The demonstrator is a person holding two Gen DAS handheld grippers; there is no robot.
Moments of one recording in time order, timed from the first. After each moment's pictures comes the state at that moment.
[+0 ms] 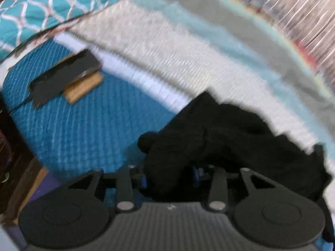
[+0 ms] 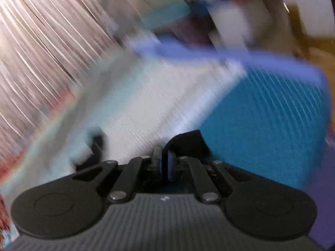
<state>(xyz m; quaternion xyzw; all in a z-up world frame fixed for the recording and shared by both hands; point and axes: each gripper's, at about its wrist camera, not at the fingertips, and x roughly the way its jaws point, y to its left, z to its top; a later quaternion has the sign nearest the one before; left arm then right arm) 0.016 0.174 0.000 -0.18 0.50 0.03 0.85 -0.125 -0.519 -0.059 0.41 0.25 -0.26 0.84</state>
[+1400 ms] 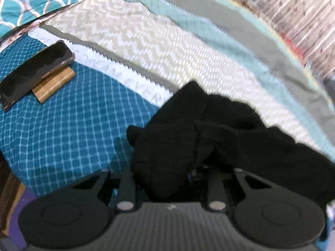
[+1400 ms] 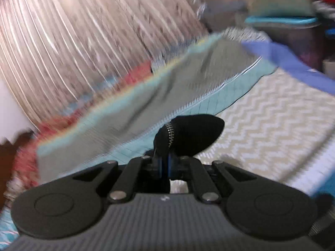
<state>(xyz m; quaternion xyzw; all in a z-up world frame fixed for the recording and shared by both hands) 0.027 0.171 -0.018 -0.20 0.47 -0.03 0.86 0.018 -0.492 0.033 0.33 0.19 -0.07 0.92</state>
